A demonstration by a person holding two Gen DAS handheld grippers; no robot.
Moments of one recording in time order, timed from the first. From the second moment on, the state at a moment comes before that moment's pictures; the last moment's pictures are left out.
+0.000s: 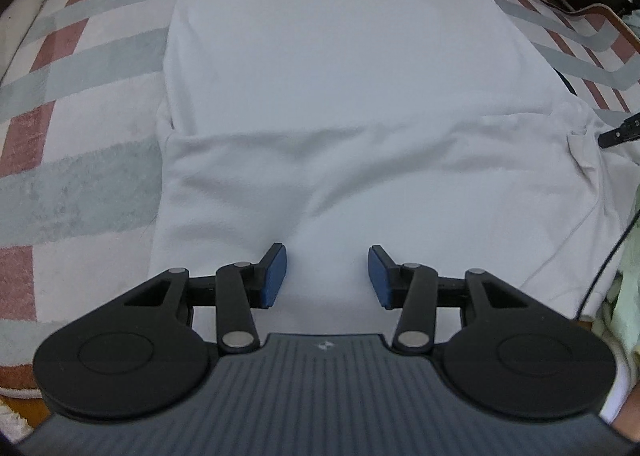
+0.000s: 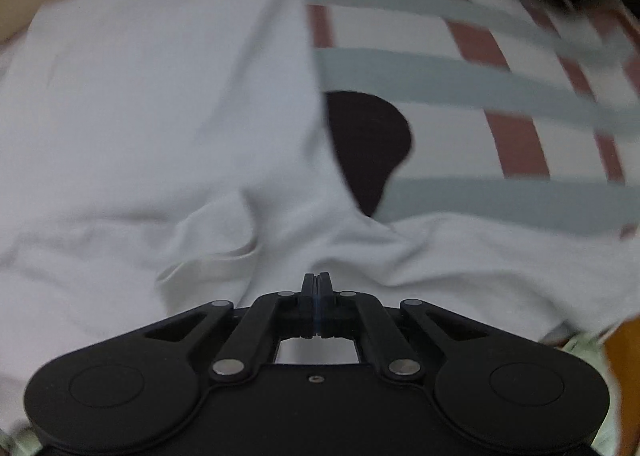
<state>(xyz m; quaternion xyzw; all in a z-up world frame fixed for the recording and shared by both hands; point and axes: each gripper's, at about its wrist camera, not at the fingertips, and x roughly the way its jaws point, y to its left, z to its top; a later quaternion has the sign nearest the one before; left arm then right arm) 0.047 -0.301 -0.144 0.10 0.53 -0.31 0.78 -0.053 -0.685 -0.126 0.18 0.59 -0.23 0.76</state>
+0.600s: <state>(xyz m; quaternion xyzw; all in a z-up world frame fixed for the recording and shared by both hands) -0.013 -0.312 -0.119 0.16 0.51 -0.49 0.69 -0.074 -0.645 -0.120 0.29 0.60 -0.05 0.74</state>
